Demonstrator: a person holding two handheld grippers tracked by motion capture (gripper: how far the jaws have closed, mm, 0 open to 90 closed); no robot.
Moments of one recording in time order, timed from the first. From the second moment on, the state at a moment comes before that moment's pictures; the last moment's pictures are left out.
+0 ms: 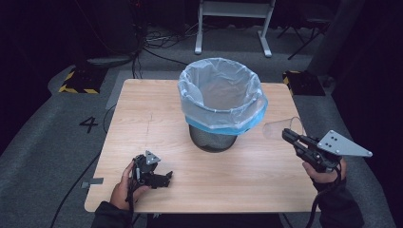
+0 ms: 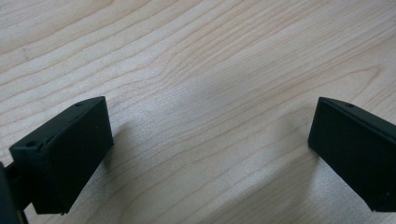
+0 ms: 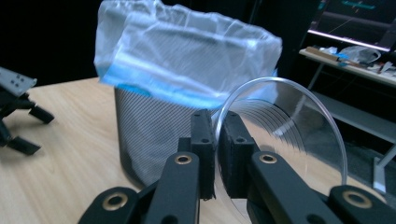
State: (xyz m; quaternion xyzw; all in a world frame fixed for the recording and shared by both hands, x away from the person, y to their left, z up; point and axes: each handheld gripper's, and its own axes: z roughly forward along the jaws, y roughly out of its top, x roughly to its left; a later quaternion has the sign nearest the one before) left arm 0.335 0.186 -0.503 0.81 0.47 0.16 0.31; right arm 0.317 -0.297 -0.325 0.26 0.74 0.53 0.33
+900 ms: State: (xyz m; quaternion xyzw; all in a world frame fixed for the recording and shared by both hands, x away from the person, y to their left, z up) left arm 0.335 0.186 -0.503 0.81 0.47 0.16 0.31; right arm 0.335 -0.290 -0.279 0.26 0.68 0.57 0.38
